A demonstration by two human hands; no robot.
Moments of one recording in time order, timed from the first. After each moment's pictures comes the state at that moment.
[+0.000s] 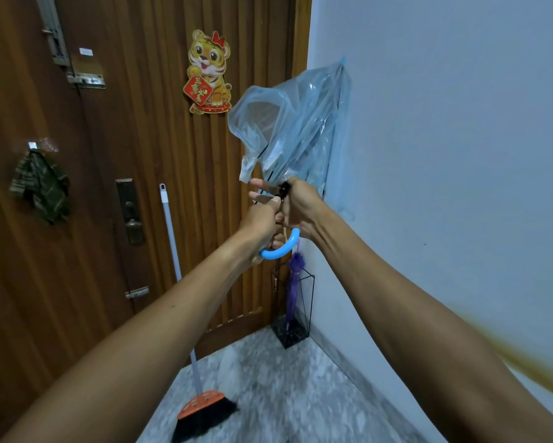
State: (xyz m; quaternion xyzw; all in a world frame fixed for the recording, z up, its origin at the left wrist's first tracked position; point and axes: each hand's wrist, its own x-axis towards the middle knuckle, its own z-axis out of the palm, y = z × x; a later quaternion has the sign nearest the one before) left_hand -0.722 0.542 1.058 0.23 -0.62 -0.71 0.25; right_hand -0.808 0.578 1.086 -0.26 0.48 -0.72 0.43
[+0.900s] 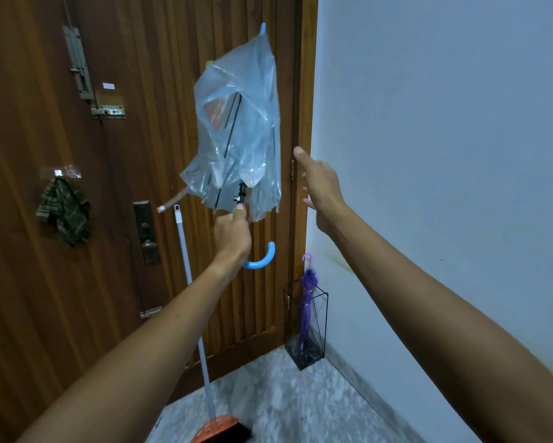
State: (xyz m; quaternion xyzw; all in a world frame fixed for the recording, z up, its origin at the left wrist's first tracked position) left_hand -0.702 0.485 1.053 0.30 -0.67 -0.47 0.49; right_hand -0.798 0.591 1.135 -0.29 0.63 -0.71 0.09
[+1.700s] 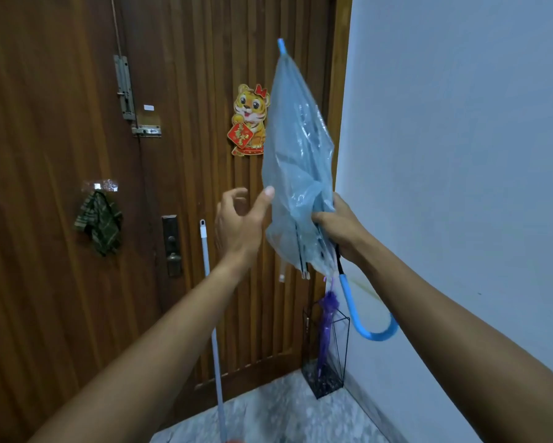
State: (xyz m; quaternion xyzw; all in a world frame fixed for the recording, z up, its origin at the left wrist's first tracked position) left_hand -0.677 0.474 1.100 0.25 -0.65 -0.43 0.57; right_hand -0.843 0.552 1.112 -0.42 0.65 -0.62 0.16
